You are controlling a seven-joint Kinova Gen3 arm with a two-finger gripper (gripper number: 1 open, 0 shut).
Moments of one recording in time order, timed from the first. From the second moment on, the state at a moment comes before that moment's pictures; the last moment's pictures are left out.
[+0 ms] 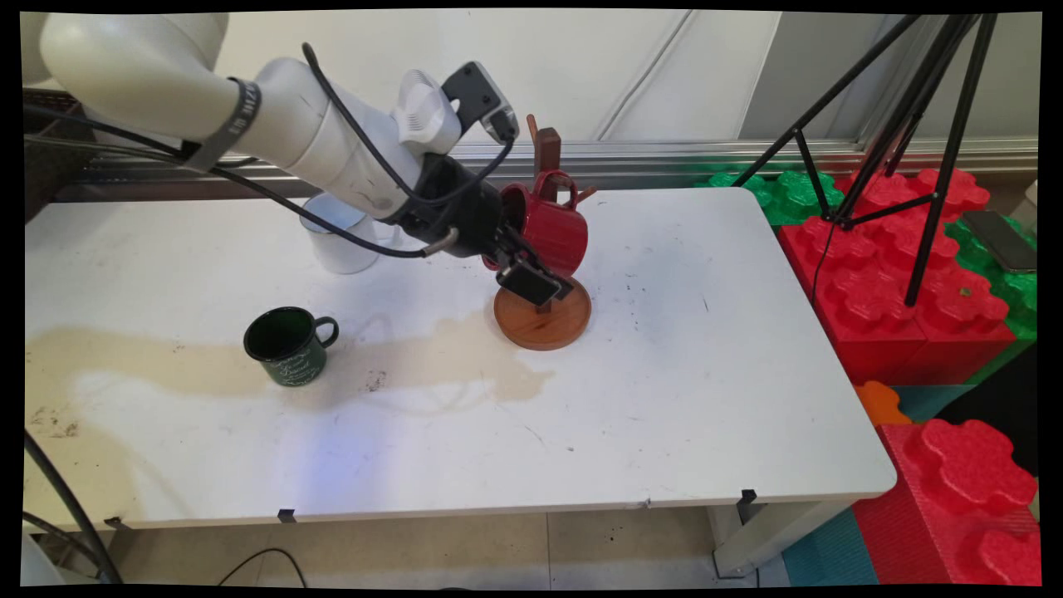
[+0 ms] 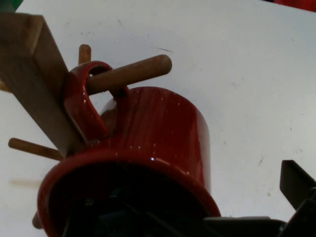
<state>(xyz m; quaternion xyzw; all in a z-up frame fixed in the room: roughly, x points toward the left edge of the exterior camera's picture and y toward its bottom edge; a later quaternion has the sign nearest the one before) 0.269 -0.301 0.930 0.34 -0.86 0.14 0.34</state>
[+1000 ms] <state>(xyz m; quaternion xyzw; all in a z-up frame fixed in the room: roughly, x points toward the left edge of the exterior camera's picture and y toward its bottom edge) 0.263 -0.293 0.931 0.35 -0.85 0.16 0.36</state>
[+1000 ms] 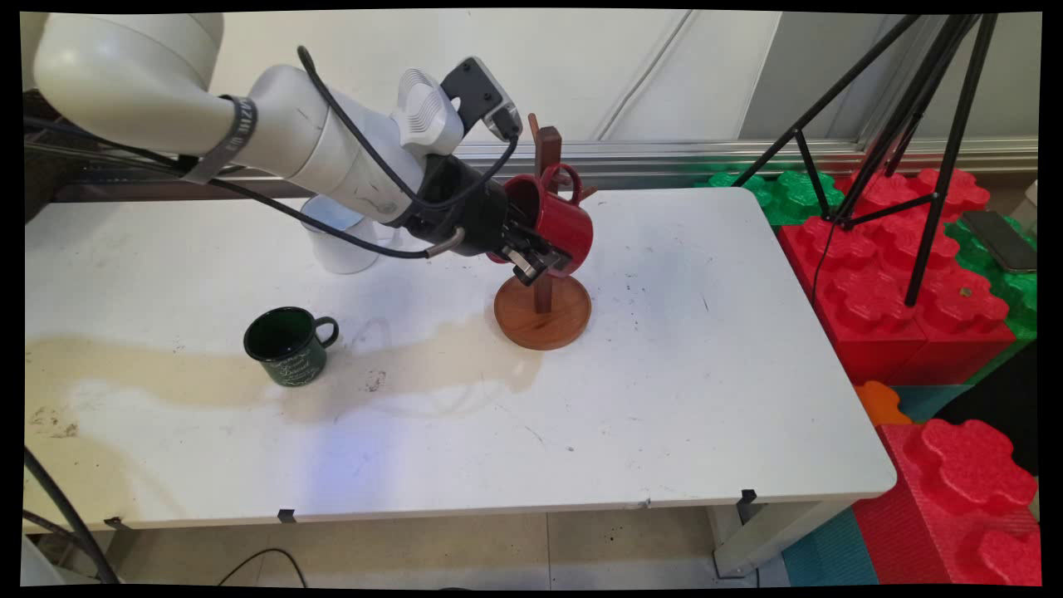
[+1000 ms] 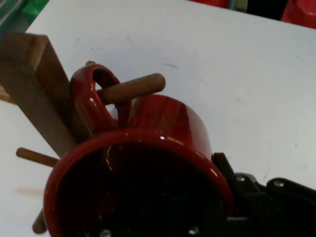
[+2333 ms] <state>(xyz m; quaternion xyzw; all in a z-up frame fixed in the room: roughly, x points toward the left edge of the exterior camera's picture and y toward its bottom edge) 0.248 -0.219 0.974 0.28 -0.88 0.12 0.36</state>
